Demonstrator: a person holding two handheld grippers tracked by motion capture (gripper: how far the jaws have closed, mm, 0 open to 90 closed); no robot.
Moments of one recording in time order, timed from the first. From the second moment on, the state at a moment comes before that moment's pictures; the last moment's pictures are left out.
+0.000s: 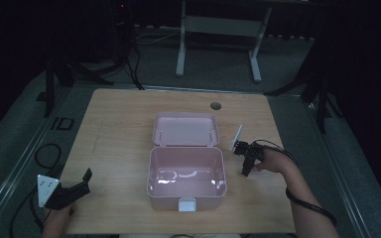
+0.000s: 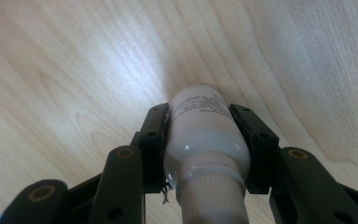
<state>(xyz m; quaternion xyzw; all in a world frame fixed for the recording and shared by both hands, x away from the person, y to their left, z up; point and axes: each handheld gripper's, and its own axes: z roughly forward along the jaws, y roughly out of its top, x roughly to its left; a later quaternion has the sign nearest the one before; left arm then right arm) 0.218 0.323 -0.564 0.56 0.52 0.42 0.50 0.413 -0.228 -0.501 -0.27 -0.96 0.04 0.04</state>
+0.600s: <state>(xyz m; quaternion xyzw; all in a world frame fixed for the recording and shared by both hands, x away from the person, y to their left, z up) 0.218 0.323 -0.564 0.56 0.52 0.42 0.49 0.384 -0.240 -0.490 -0.11 -0.99 0.02 0.04</state>
